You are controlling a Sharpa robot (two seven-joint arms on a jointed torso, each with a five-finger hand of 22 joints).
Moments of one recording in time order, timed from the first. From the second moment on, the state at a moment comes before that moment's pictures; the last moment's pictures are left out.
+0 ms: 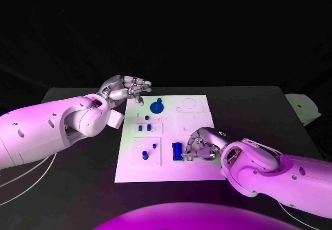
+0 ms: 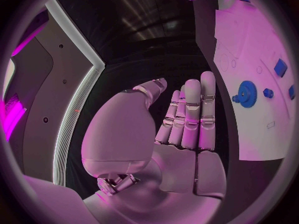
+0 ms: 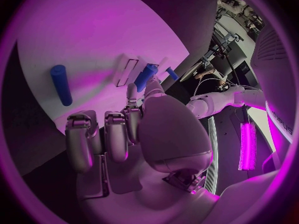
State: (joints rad) left arm 1.18 -0.91 -0.02 1.52 -0.21 -0.20 0.30; left_hand 1.34 -0.19 0.48 0.10 0.21 0.87 0.21 0.20 0.26 1.01 0.14 0.26 0.16 1.15 0.05 1.11 0.44 0.17 1.03 0.14 0.89 0.52; right arm 1.01 -0.89 -0.14 1.88 -1.49 -0.45 -0.49; right_hand 1.37 0.00 -0.12 0.29 0.10 1.01 0.05 0.45 0.60 1.45 -0.02 1.33 1.43 1.46 -0.07 1.54 1.31 0.01 1.47 0.03 1.57 1.31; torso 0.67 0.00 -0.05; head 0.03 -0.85
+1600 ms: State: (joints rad) left arm 1.18 -0.91 -0.02 1.52 -0.21 -0.20 0.30; left_hand 1.34 -0.19 0.48 0.10 0.21 0.87 0.21 0.20 0.26 1.01 0.14 0.26 0.16 1.15 0.05 1.11 0.44 0.17 1.03 0.14 0.89 0.52; right arm 1.01 -1.08 -0.14 1.87 -1.48 -0.48 -0.48; right_hand 1.37 0.01 -0.14 0.29 0.14 0.97 0.08 0.41 0.56 1.44 0.00 1.30 1.46 1.47 -0.07 1.54 1.31 0.01 1.47 0.03 1.57 1.31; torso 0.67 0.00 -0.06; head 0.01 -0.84
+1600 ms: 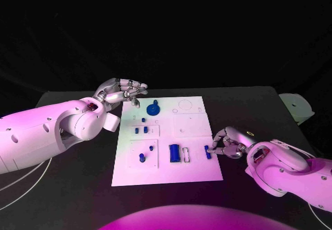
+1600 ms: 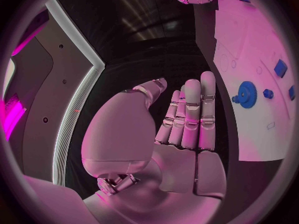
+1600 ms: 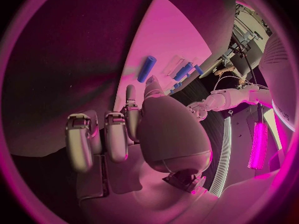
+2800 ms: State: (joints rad) left arm 1.18 -0.91 -0.02 1.52 -0.21 -0.20 0.30; left_hand 1.34 -0.19 0.48 0.10 0.21 0.87 0.21 0.20 0.26 1.01 0.14 0.26 0.16 1.15 0.05 1.11 0.44 0.17 1.03 0.14 0.89 0.52; right arm 0.98 -1.01 -0.13 1.84 -1.54 -0.45 -0.49; right_hand 1.50 -0.06 0.02 0.26 0.14 1.00 0.06 0.38 0.56 1.43 -0.01 1.28 1.49 1.46 -0.07 1.54 1.31 0.01 1.47 0.03 1.57 1.31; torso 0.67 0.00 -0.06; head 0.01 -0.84
